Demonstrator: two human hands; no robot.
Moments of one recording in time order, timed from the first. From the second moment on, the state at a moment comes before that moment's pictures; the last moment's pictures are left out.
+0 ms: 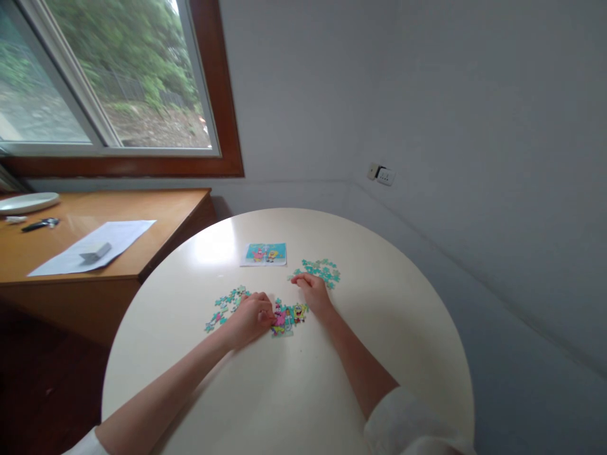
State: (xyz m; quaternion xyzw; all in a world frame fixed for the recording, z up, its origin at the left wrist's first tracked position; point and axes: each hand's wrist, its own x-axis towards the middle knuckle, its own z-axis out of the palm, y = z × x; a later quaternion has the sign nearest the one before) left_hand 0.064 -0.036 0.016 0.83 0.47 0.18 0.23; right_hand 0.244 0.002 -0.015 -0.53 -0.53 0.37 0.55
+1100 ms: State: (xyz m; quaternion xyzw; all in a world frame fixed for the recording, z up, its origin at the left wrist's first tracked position) left_hand -0.017 0.025 0.018 0.55 0.55 0.55 0.29; right_hand 0.249 0.003 -0.016 -0.54 -0.51 0.38 0.54
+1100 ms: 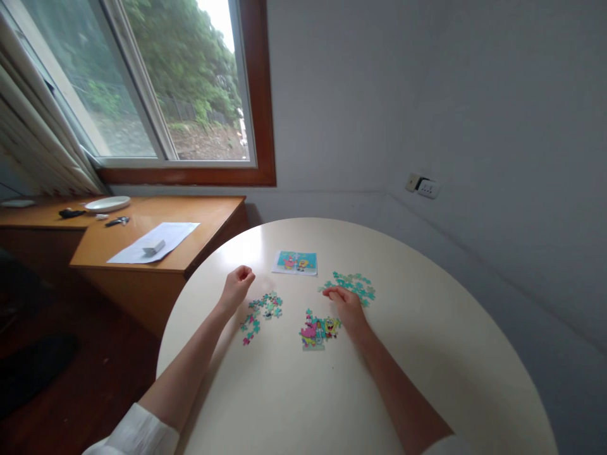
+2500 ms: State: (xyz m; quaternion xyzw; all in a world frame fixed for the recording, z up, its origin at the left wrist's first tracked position) left_hand -0.029 0.029 0.011 0.54 0.47 0.57 0.39; right_hand 0.248 0.001 -0.012 -0.56 -0.55 0.35 0.52
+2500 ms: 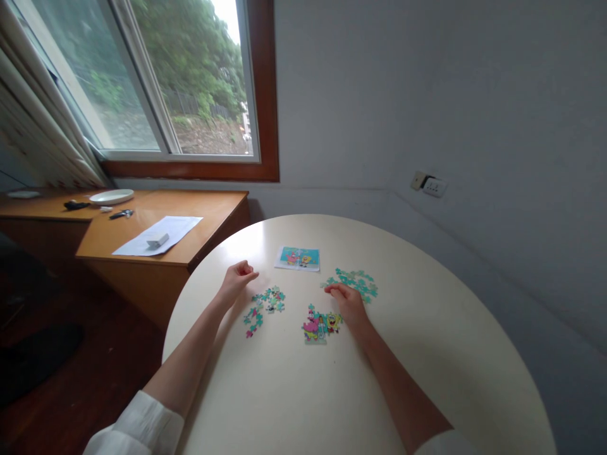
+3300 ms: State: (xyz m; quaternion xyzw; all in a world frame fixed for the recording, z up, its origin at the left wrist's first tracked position) left_hand -0.049 0.048 -0.013 0.37 0.52 0.67 0.38; right_hand 0.171 -0.053 0.024 -0.40 -0.82 0.12 0.39
